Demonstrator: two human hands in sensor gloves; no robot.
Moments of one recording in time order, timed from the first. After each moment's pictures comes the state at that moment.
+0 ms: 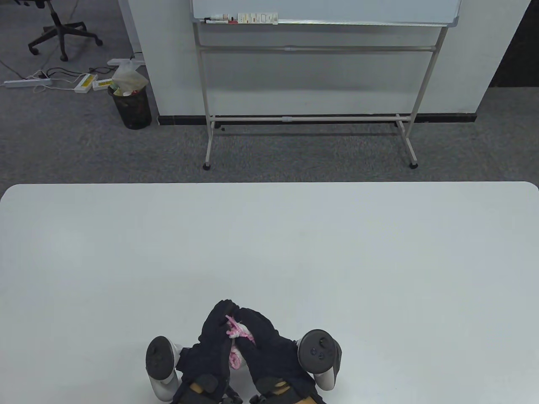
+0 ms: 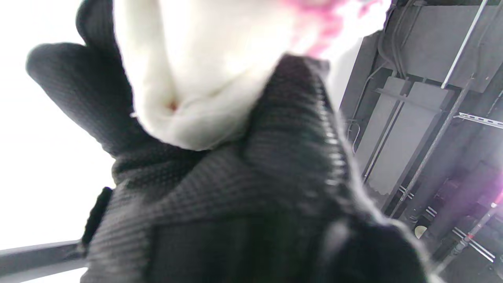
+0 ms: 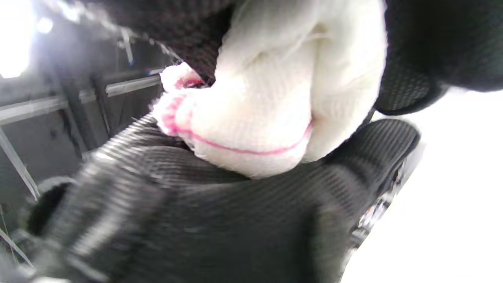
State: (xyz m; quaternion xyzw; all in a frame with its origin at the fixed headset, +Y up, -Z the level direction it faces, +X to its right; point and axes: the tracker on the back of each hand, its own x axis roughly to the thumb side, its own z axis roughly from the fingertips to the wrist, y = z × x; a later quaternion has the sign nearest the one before) left_hand -0.173 -0.723 -0.260 0.02 -0.21 0.71 0.68; right_hand 0.019 -0.705 -0.264 0.24 -0.08 0.78 0.57
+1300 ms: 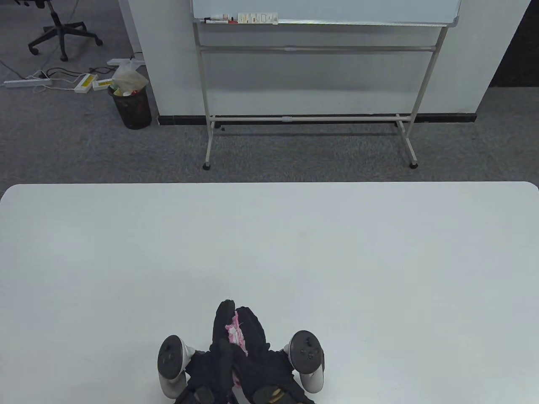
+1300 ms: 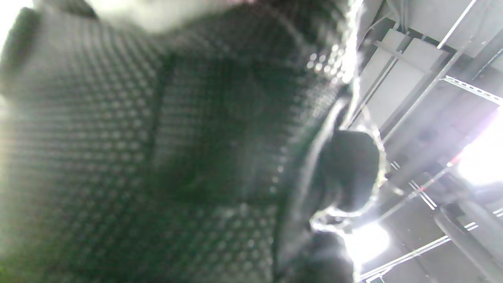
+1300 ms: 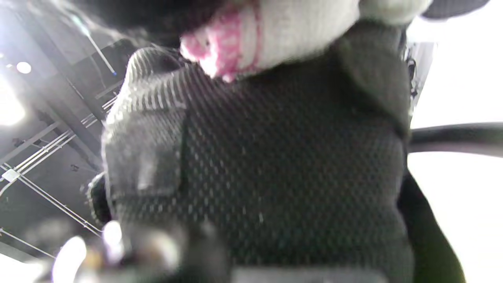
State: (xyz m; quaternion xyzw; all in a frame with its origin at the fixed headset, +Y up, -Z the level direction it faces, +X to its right) left_hand -0.155 -0.720 -0.252 -0.05 -0.31 0.70 0.64; right_hand -0.002 -0.723 -0.256 0.28 0.07 0.68 0.68
